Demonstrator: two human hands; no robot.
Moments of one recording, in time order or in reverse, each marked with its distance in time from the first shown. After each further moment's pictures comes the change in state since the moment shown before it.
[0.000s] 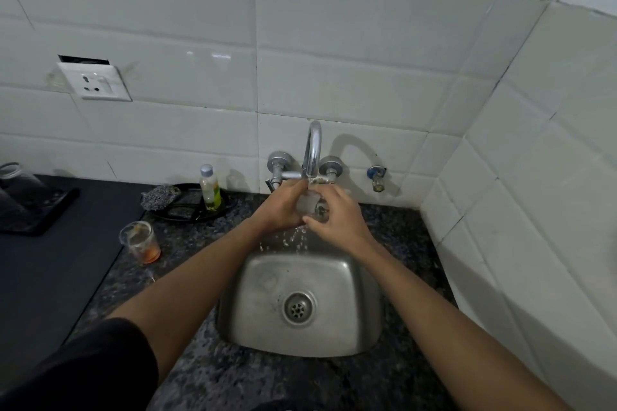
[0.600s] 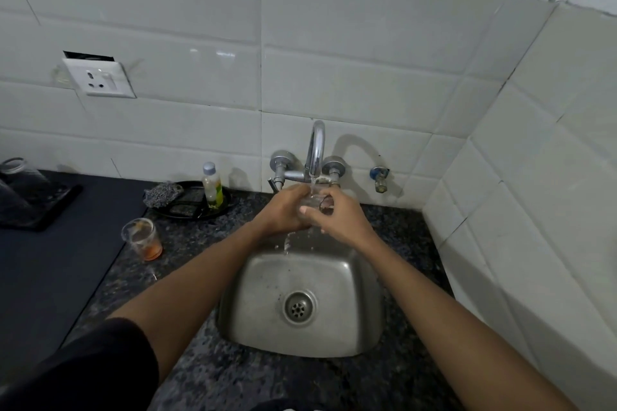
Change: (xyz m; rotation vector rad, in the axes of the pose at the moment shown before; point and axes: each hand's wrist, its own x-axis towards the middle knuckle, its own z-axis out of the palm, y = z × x) left_hand -0.006 -0.012 0.011 -0.102 -0.012 -0.078; right_hand 0.005 -0.007 -0.007 0.132 -0.086 0.229
